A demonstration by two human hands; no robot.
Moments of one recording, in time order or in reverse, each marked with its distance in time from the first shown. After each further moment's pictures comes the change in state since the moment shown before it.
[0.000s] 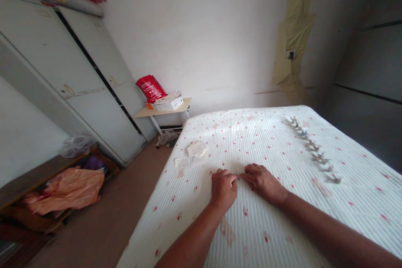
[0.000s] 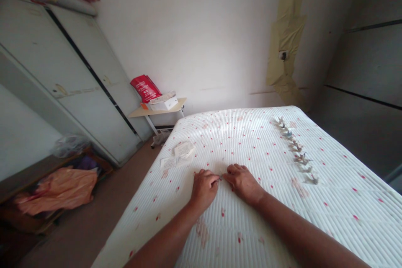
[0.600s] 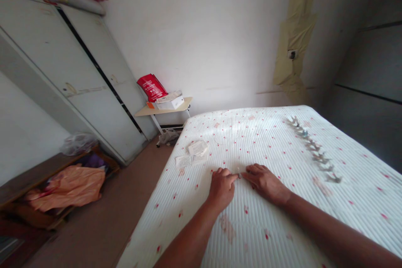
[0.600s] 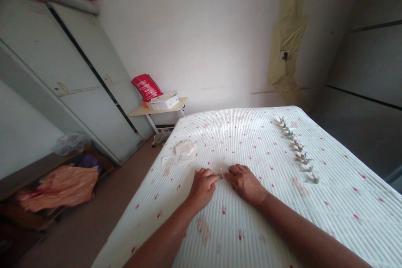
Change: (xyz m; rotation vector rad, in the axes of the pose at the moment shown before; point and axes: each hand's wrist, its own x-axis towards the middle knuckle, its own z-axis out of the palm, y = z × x) left_hand -0.003 -0.012 -0.007 0.031 -0.077 0.131; right_hand -0.005 0.000 0.001 -0.033 0.003 -0.009
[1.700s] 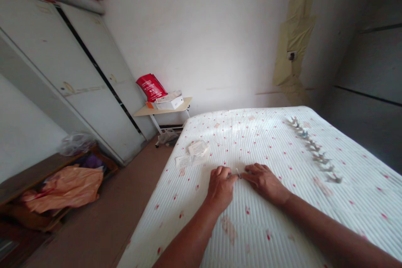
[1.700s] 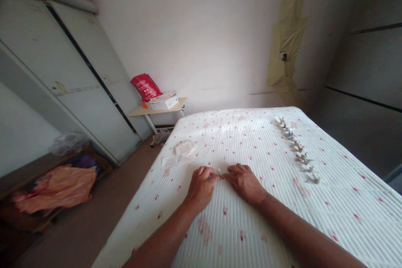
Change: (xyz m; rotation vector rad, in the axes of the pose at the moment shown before) left_hand -0.004 0.001 -0.006 0.065 0.087 0.088; right_hand 0.001 -0.001 0.001 -0.012 0.011 0.036
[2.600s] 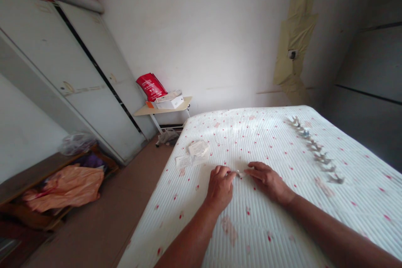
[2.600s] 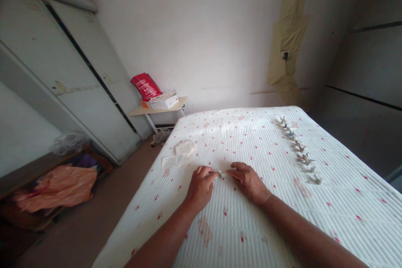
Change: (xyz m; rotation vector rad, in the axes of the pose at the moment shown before) left_hand -0.001 -0.003 0.000 -0.080 0.013 -0.050; right_hand -0.008 0.016 0.009 0.166 0.150 0.031
